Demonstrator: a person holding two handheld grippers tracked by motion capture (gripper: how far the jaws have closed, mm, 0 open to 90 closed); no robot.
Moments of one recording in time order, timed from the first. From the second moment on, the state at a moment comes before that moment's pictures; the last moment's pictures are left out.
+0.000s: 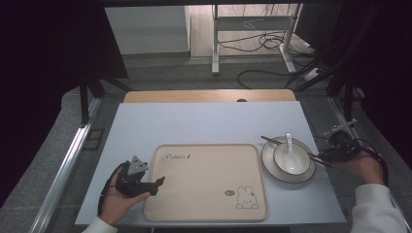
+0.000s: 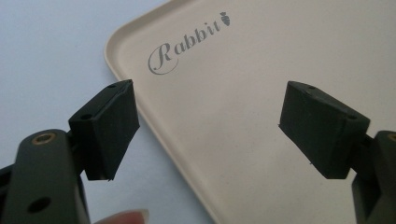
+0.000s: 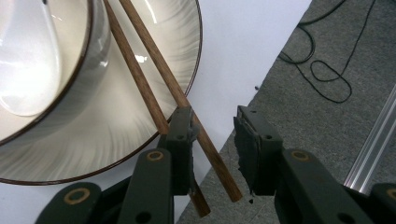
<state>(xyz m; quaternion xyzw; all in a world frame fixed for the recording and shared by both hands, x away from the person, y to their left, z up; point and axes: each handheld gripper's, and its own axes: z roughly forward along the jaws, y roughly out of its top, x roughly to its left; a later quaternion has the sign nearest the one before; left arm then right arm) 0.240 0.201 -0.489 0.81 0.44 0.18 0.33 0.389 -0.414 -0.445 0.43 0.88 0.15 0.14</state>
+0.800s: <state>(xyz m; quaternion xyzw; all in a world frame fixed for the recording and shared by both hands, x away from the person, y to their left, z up) 0.240 0.203 -0.490 0.81 0.44 0.18 0.33 0.398 -0.413 -0.460 0.39 0.91 0.12 0.12</state>
